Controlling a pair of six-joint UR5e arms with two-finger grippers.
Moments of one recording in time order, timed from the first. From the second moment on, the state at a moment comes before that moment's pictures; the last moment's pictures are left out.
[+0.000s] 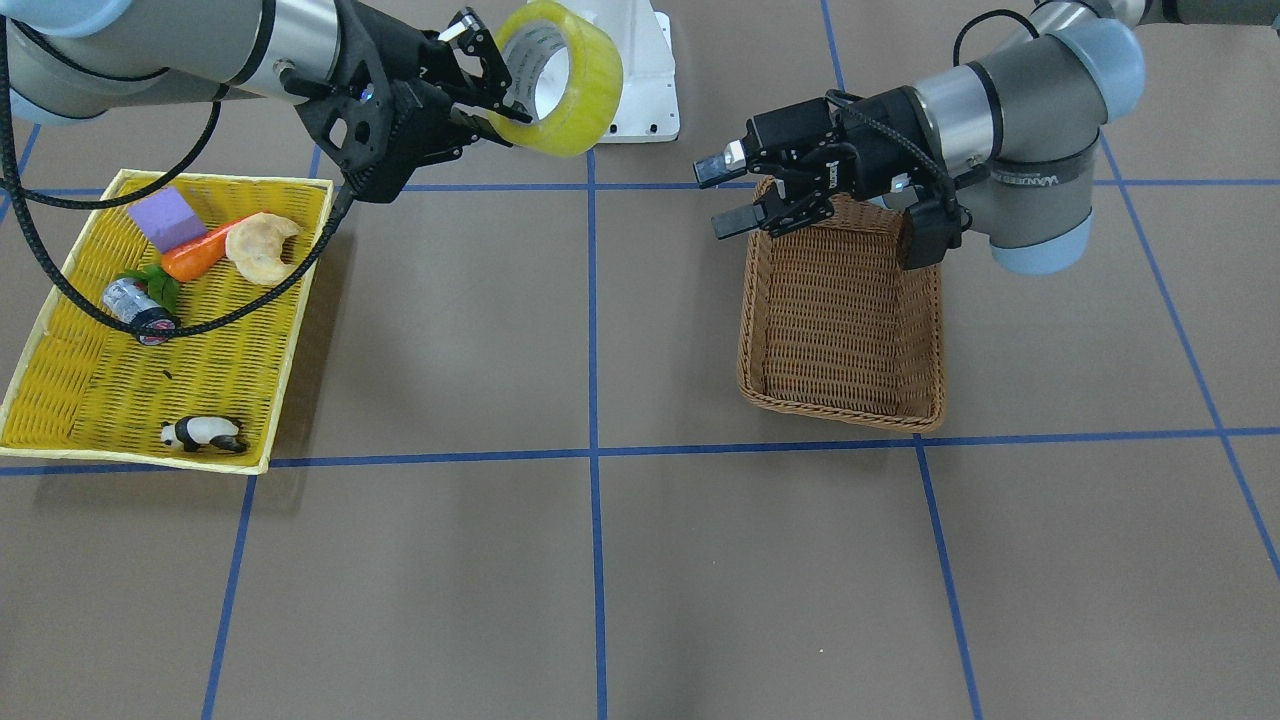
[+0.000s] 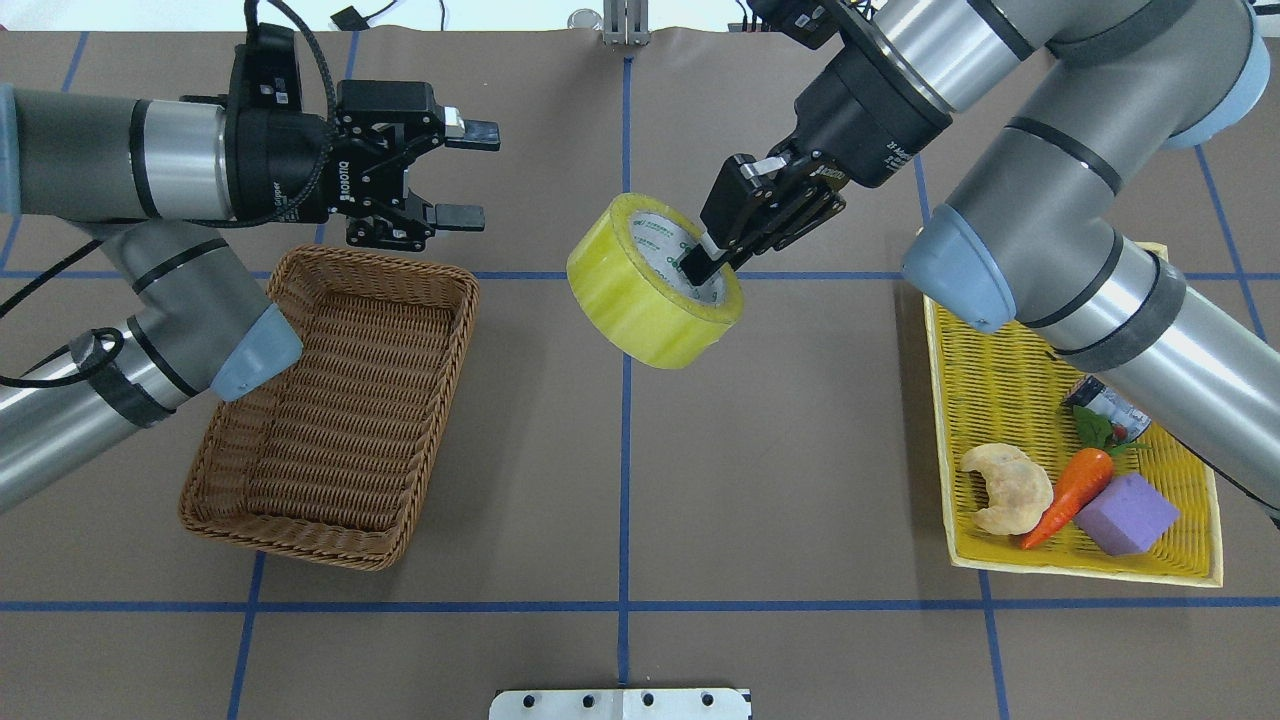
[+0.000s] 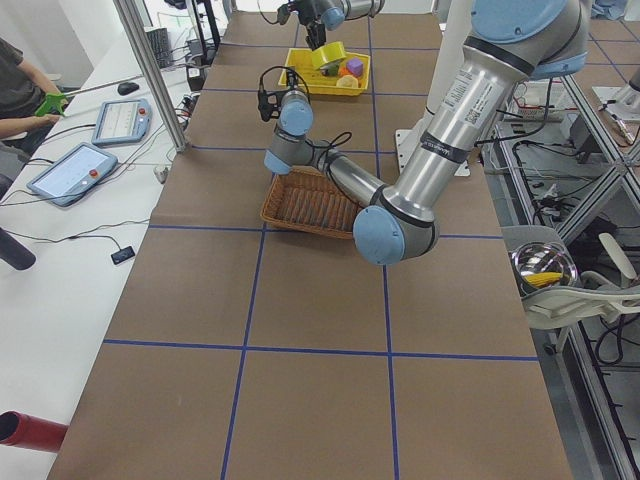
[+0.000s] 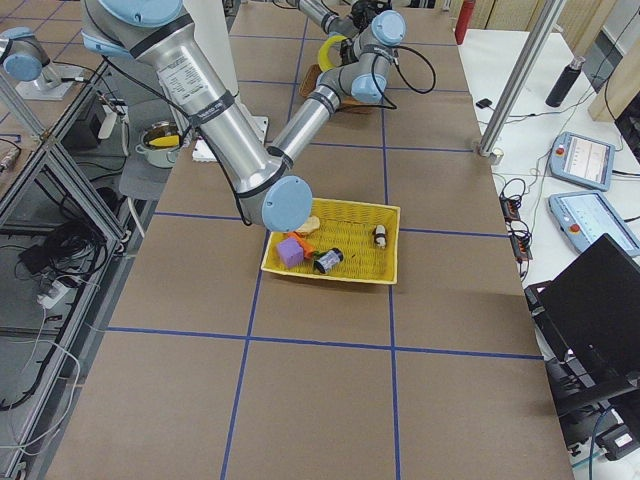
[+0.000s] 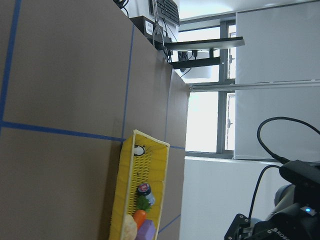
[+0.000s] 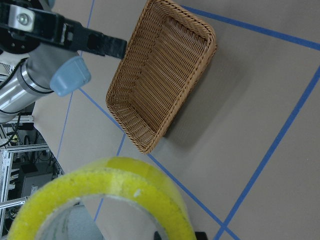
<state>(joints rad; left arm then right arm) -0.83 -2.11 -1.53 -3.24 -2.13 -2.17 0.91 -0.90 1.77 -1.10 2.77 0.97</state>
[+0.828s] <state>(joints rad) -0.83 -2.11 -1.66 -3.24 -2.09 -2.47 0.79 -0.92 1.74 -0.49 2.33 1.47</state>
